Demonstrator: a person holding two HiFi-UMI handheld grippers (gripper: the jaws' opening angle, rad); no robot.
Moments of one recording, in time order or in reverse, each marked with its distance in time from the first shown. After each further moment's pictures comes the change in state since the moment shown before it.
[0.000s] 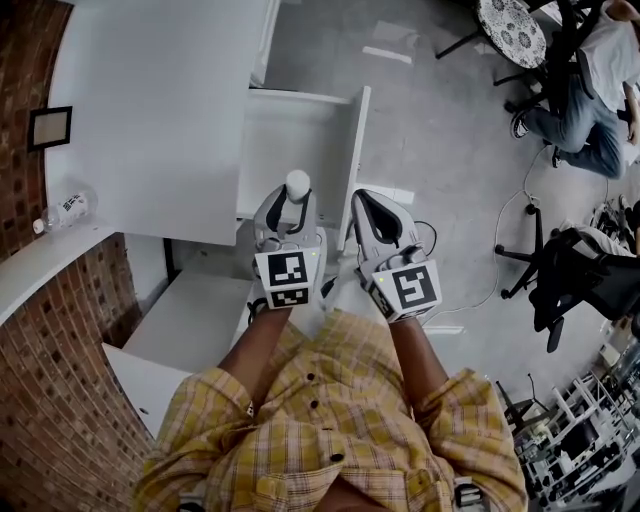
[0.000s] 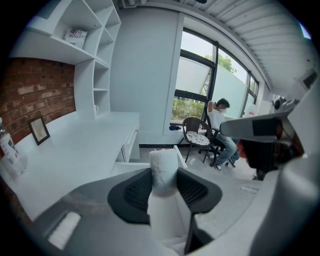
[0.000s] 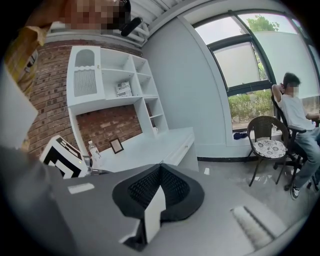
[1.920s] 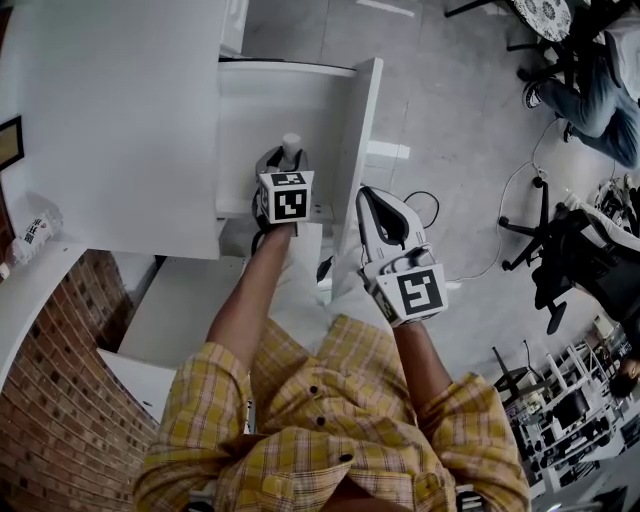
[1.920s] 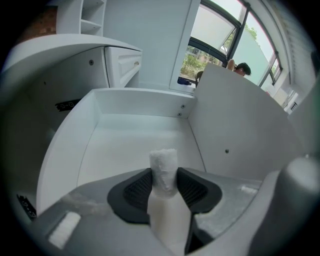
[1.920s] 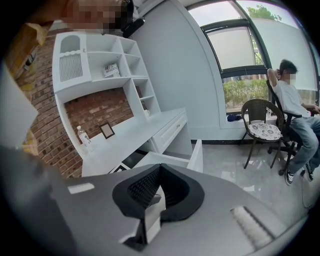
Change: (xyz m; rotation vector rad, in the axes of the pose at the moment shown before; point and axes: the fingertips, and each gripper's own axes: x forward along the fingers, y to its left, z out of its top) left arm 0.182 0.036 -0.187 -0.124 0.465 -0.022; right arm 0.040 -0.041 -0.086 0.055 0.164 -0.058
